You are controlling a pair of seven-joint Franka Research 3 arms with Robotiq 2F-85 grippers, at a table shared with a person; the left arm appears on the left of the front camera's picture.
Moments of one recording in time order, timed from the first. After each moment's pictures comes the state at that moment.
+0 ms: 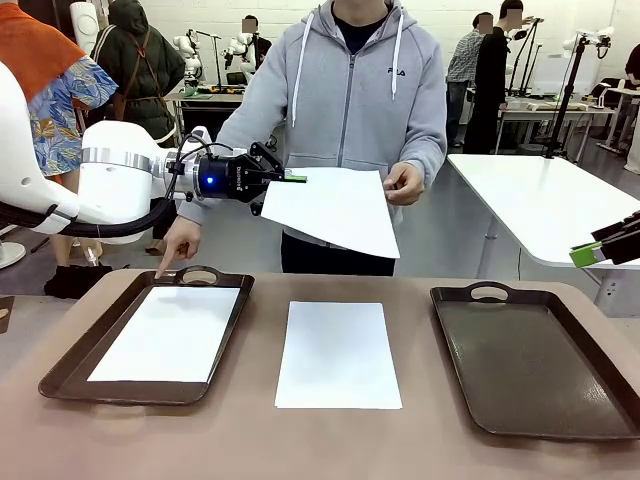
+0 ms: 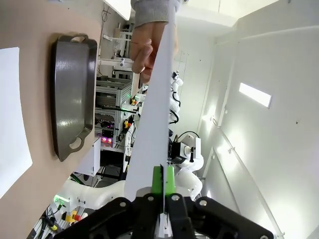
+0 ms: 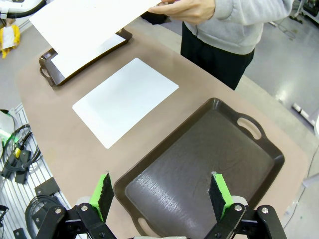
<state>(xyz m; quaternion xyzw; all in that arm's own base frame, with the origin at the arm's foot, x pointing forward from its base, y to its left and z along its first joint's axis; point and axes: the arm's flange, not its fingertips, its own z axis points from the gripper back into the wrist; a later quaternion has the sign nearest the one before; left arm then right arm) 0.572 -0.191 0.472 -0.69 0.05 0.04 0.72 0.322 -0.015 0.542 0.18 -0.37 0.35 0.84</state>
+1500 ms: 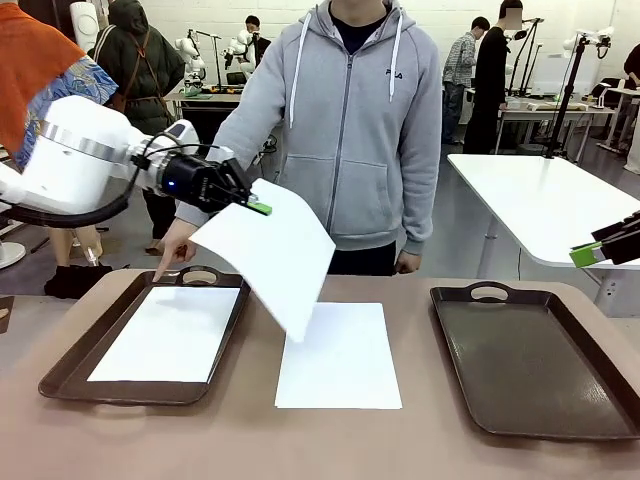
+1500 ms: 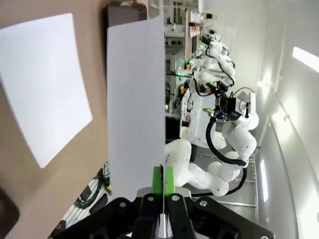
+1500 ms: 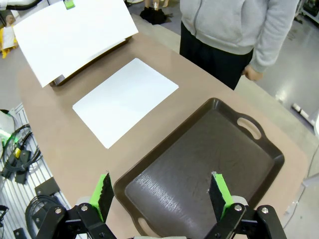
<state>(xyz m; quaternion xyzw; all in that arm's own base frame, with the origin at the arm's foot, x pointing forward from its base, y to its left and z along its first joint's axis) 0.548 -0.130 0.482 -0.58 0.07 -0.07 0.81 0.322 -0.015 0.542 0.18 -0.37 0.35 0.84</state>
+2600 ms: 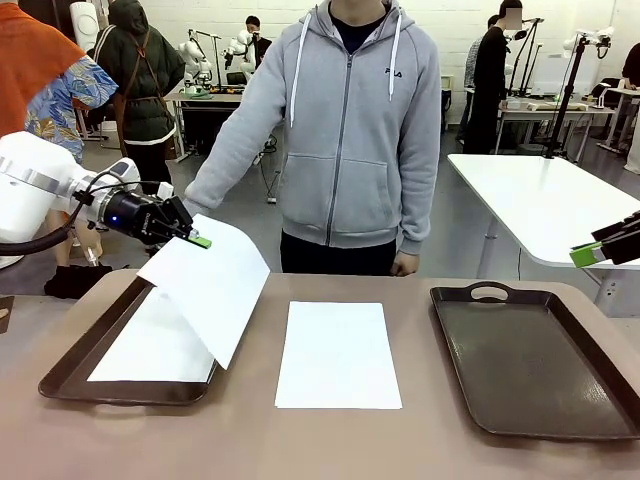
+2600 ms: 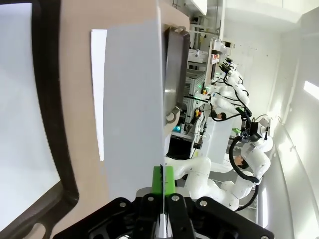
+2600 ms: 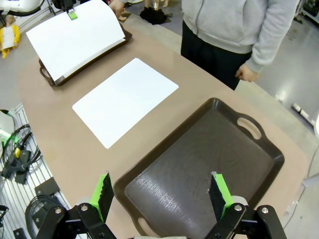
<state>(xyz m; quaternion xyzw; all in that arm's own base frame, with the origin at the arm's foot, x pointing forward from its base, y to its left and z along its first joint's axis) 0.557 -0.020 0.409 -0.55 0.06 0.00 0.83 0.322 -0.015 0.542 0.18 -0.37 0.35 0.84</state>
